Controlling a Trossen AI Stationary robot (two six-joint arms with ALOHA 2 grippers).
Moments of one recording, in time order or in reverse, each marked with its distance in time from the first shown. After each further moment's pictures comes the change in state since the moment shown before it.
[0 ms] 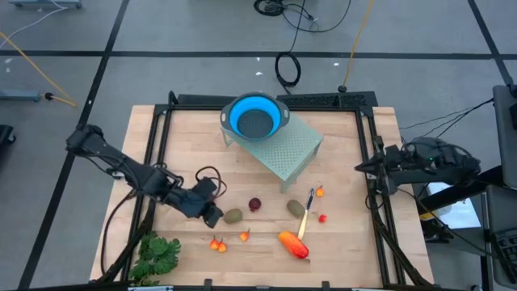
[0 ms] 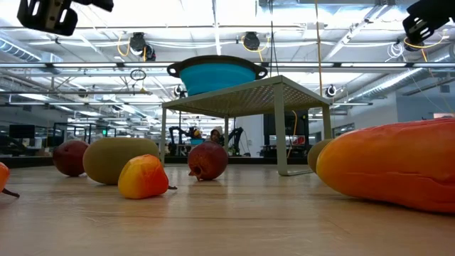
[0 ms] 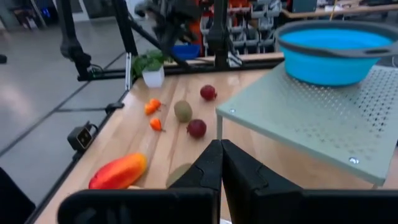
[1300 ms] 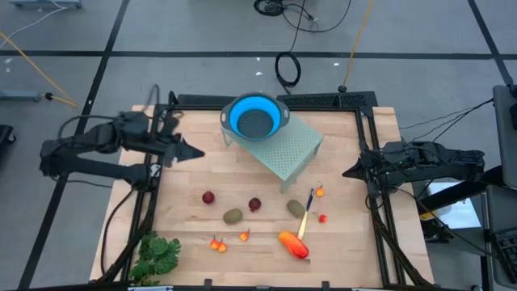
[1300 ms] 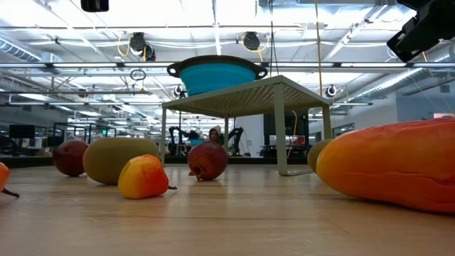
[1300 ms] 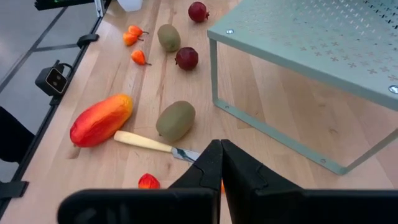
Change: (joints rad) left arm 0.562 -0.499 0.000 0.033 0.340 0.531; right arm 0.000 0.278 0.000 -0.079 0.003 0.049
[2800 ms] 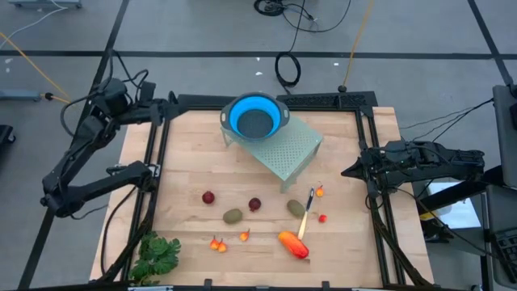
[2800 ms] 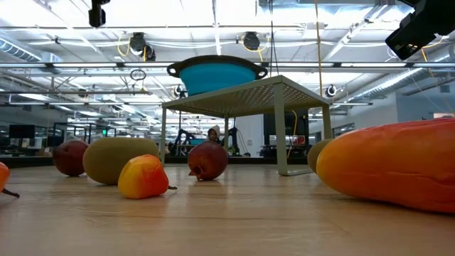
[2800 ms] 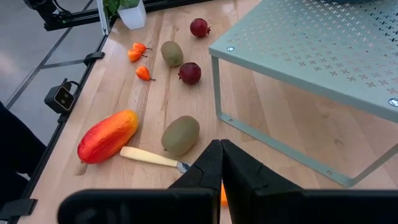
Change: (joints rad) left arm 0.812 -0.081 0.000 0.084 0.505 0.166; right arm 0.000 0.000 0.000 0.051 0.000 0.041
